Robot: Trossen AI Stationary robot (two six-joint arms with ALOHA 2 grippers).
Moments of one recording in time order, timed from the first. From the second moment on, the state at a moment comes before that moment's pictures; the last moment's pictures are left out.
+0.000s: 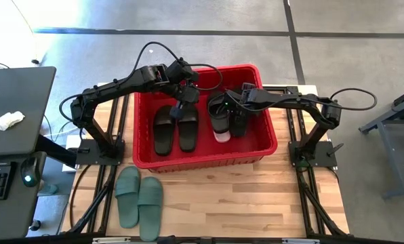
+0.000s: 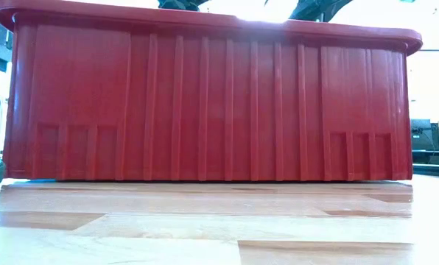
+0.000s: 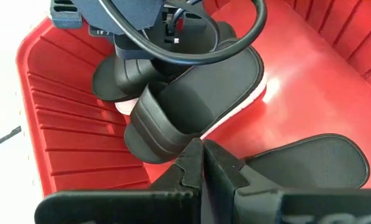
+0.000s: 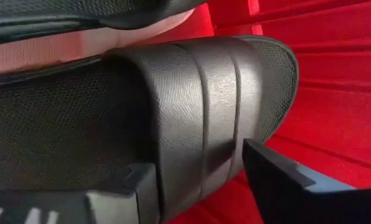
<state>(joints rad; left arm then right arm) 0.50 1.66 1.71 -0.94 0.14 0.83 -0.37 1.69 1.26 -0.88 0.58 -0.25</state>
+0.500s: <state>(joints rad) 0.50 1.66 1.71 -0.94 0.14 0.83 -0.37 1.63 1.26 -0.88 0.59 -0.26</state>
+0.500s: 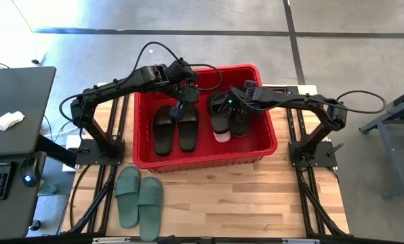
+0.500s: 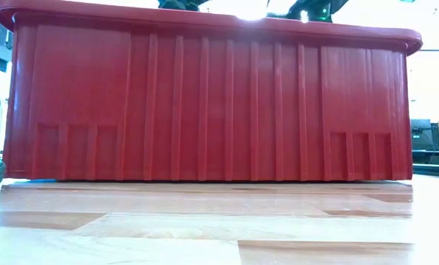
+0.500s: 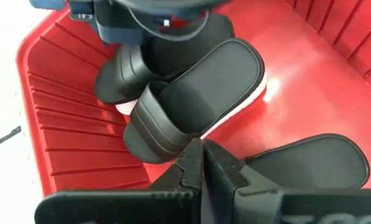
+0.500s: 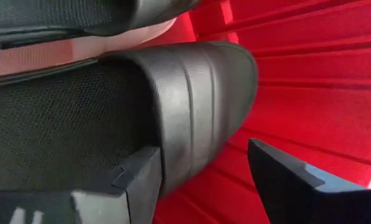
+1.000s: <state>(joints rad) 0.50 1.66 1.71 -0.95 0.19 0.83 -0.36 1.58 1.26 -0.90 0.57 -0.24</state>
